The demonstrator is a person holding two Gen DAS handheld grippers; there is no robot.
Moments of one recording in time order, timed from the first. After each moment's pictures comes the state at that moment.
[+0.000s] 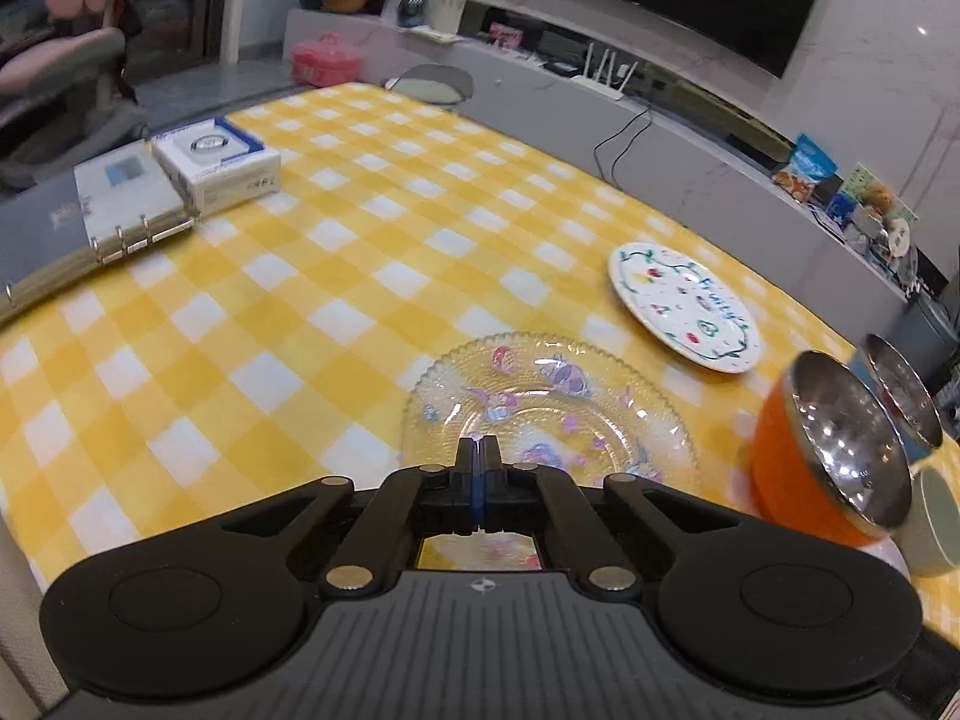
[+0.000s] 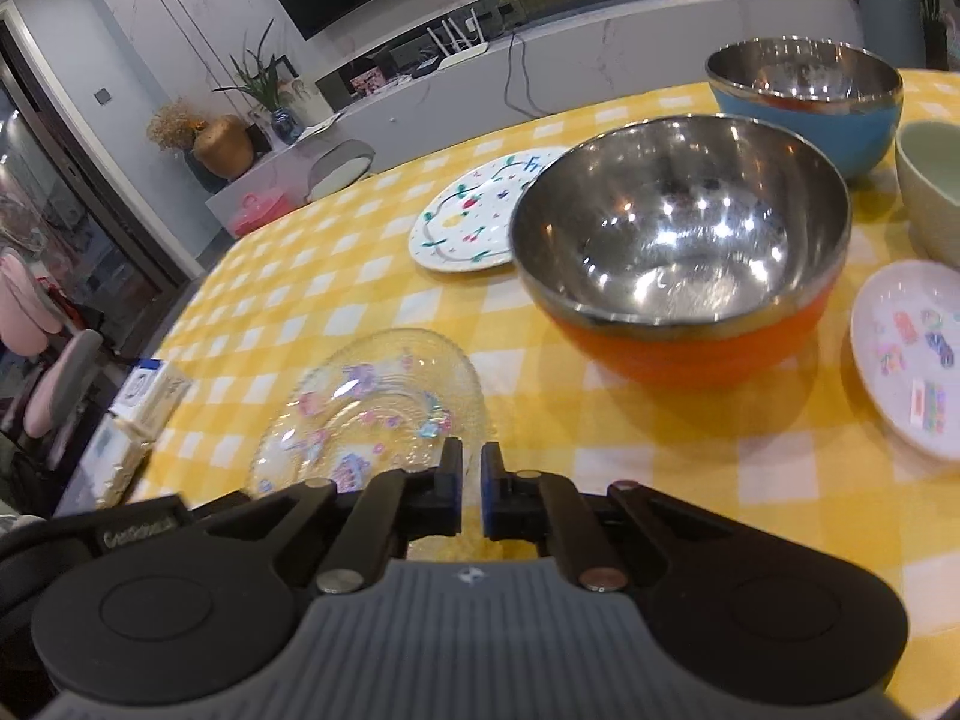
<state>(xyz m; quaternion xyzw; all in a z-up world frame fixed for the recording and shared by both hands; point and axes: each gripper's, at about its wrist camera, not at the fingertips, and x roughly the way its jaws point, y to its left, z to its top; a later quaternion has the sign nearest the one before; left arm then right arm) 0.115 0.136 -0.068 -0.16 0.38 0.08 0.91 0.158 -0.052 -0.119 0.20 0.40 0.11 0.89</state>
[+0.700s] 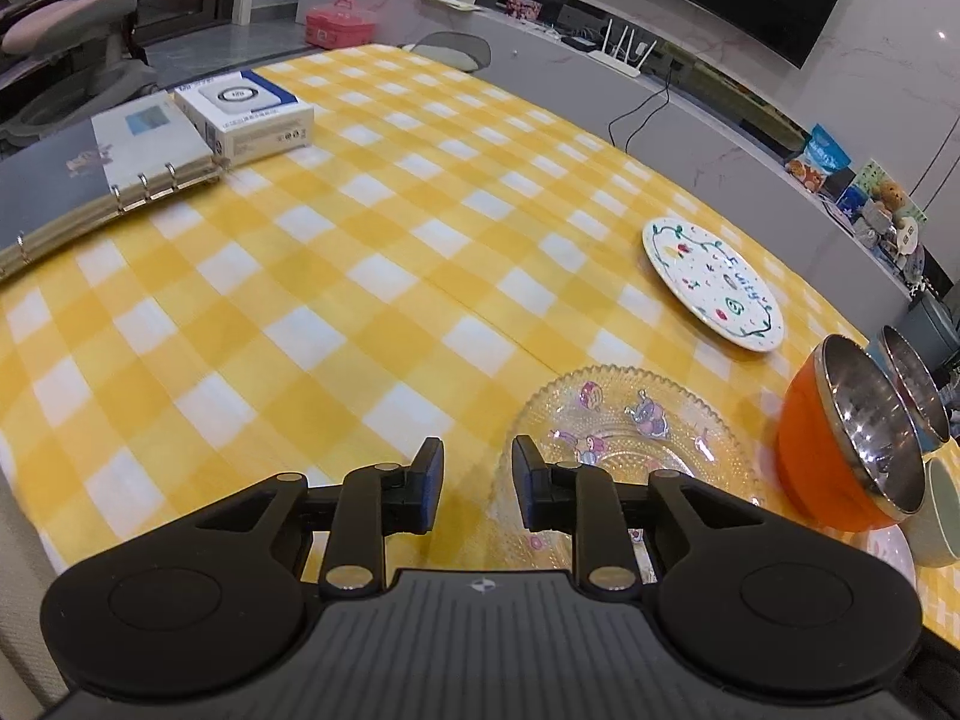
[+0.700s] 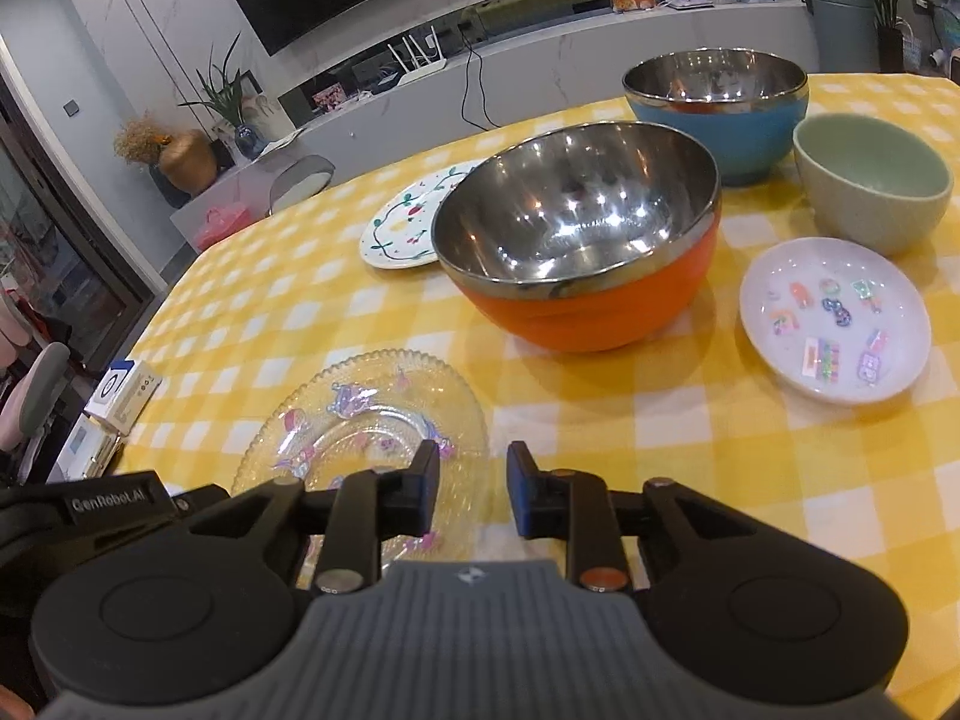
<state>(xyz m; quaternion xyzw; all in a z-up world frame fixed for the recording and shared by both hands) 0.112 0.159 -0.086 -0.19 0.41 0.08 0.89 0.128 -0.074 -0.121 0.20 0.39 0.05 0.90</state>
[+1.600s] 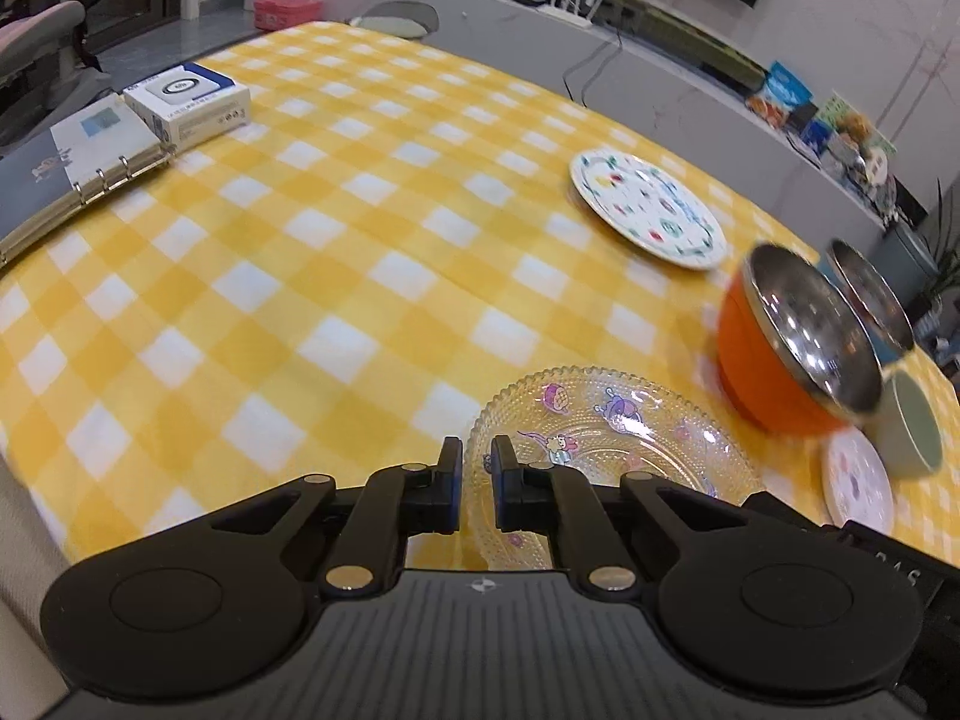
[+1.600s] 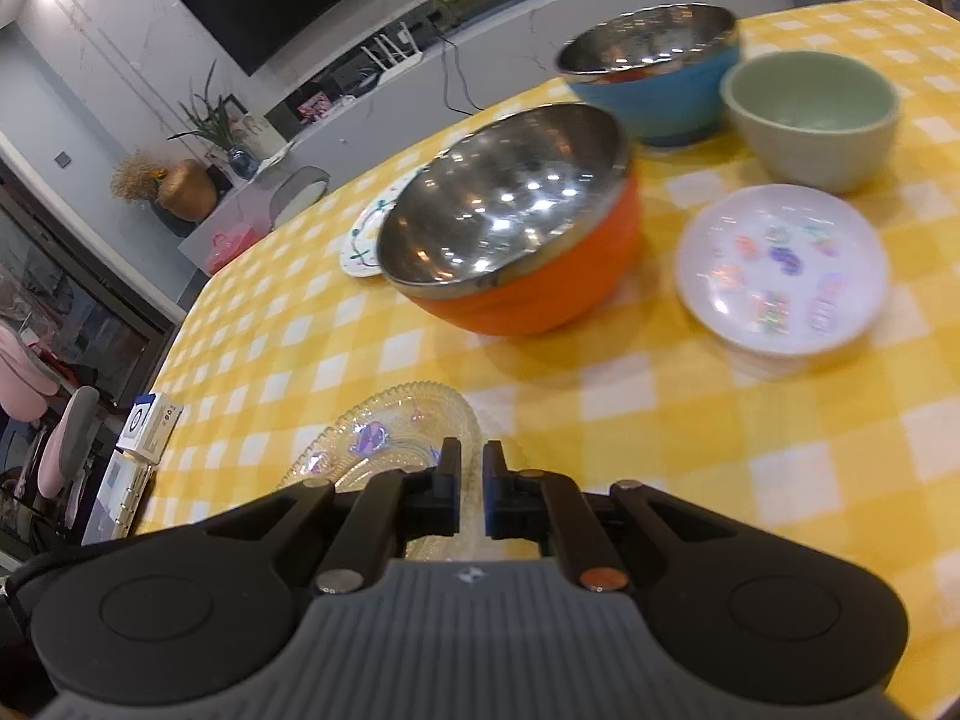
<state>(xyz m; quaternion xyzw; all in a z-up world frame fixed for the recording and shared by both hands) 0.094 0.121 -0.074 -0.16 0.45 0.04 0.88 0.113 -0.118 -0.112 0.27 0.41 0.06 0.87</state>
